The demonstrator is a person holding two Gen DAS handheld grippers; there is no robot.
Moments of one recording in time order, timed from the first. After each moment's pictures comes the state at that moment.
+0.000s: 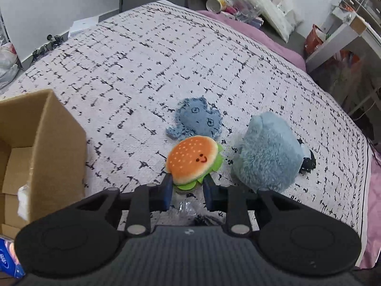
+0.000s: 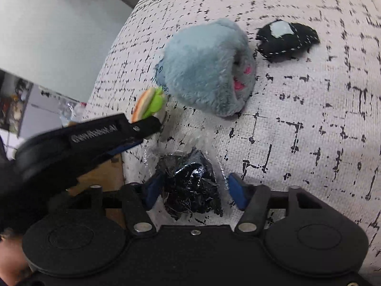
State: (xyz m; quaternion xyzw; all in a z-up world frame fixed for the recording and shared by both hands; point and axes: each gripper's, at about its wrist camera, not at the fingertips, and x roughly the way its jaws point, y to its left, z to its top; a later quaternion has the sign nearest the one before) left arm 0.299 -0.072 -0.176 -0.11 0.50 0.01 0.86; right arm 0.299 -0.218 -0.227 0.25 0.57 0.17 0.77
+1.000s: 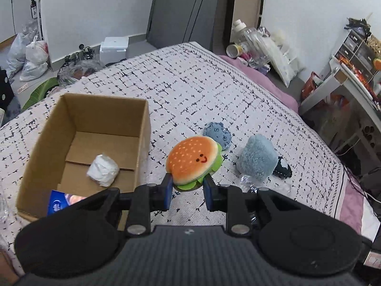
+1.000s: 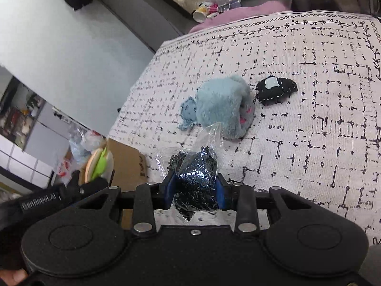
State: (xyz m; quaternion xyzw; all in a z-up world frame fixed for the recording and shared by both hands) left arm 0.190 -0.027 -0.091 -0.16 0.43 0.05 0.89; right arm 0.237 -0.250 -0.156 0.26 0.46 0.16 0.83
